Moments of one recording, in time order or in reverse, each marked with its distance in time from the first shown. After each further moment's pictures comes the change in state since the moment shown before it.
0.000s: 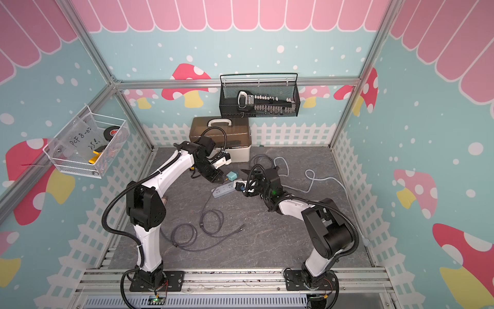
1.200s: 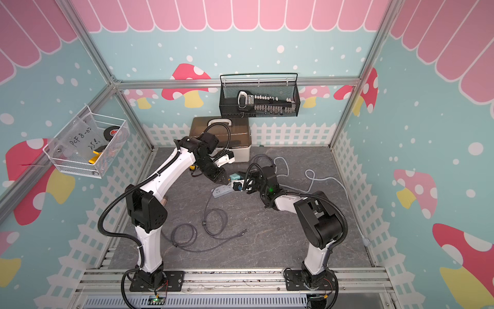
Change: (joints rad) left arm -0.054 -0.006 0.124 -0.122 0.027 -0.052; right arm 0.000 0.102 0.070 0.061 0.011 -0.057
